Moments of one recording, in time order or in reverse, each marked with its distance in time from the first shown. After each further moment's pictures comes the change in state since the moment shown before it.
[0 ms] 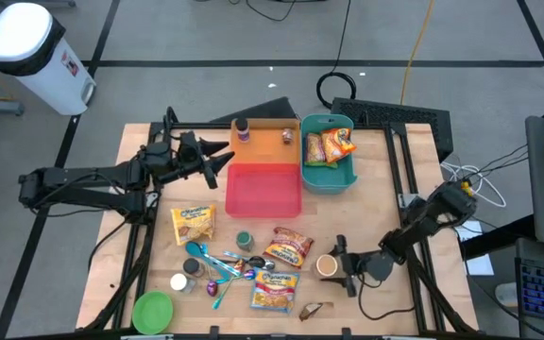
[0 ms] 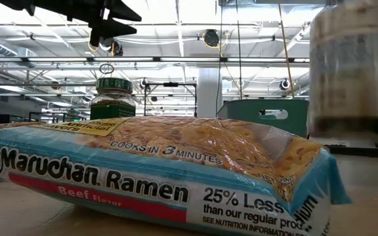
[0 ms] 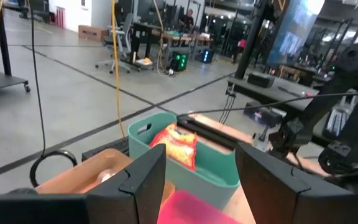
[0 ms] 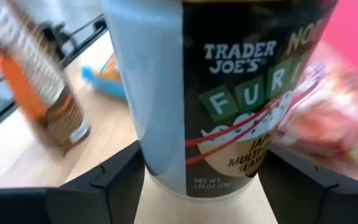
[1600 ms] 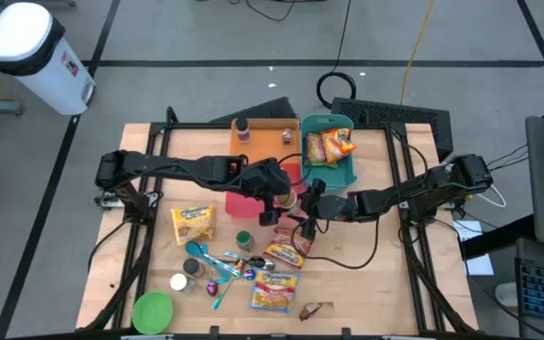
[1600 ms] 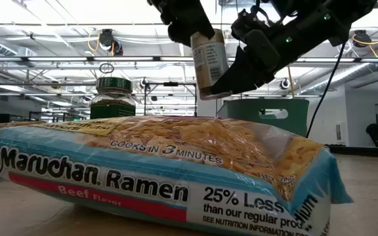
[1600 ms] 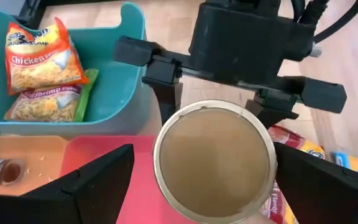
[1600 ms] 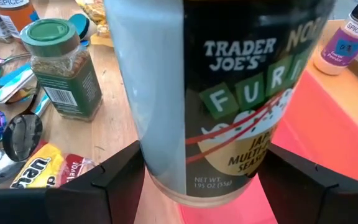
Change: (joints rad) left arm -0.183 0.861 0.916 -0.798 0.204 0.285; right arm -0.615 -0.297 0.394 -0.836 -0.223 -0.130
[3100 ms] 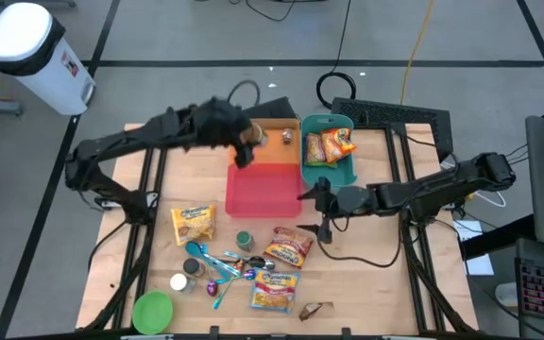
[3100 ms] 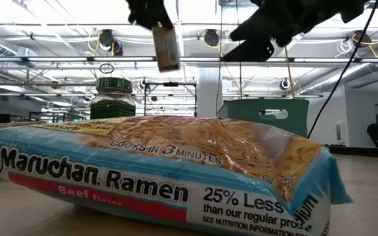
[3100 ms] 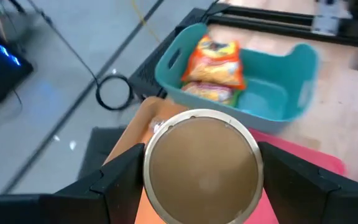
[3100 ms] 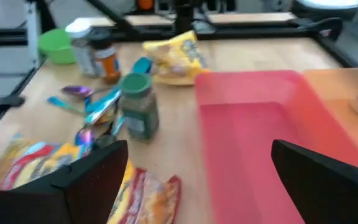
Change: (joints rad) left arm 0.302 -0.275 -0.005 -0.136 -0.147 -0.015; right arm 0.009 -0.238 0.000 -0.119 -0.209 -0.034
